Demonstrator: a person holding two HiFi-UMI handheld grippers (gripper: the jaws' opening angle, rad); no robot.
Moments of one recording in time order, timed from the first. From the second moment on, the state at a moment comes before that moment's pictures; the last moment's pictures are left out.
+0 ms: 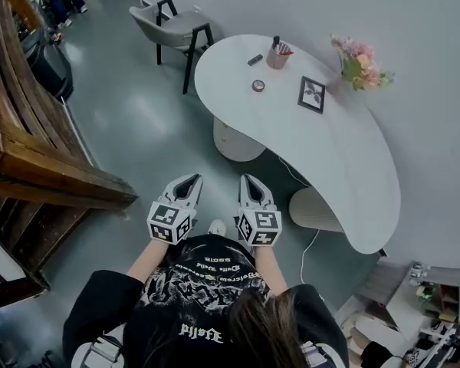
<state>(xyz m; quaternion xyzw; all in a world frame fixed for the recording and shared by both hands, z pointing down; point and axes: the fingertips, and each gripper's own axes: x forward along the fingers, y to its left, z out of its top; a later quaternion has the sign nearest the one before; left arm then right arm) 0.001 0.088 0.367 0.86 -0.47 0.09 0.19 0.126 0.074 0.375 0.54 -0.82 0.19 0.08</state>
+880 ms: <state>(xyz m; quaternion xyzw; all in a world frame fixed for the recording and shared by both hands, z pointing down) 0.023 0.030 0.385 0.85 -0.47 0.09 0.22 0.147 0.040 0.396 0.53 -0.81 0.20 0.11</state>
